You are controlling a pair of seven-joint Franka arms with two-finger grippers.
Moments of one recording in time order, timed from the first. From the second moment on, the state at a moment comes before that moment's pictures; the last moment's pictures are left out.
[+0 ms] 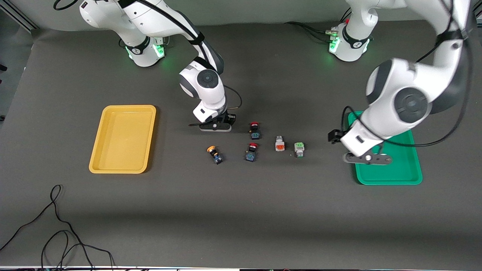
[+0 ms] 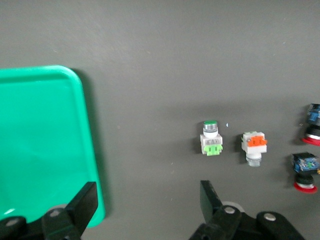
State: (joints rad) left arm -0.20 0.28 -0.12 -1.80 -0.01 1.98 -0.26; right arm 0.80 0.48 -0.03 -2.07 -0.07 2.59 0.91
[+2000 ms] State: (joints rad) left arm -0.38 0.50 -0.11 -2.00 -0.01 2.49 -0.56; right arm 0.55 0.34 -0.70 -2.28 0.38 2.52 -0.60
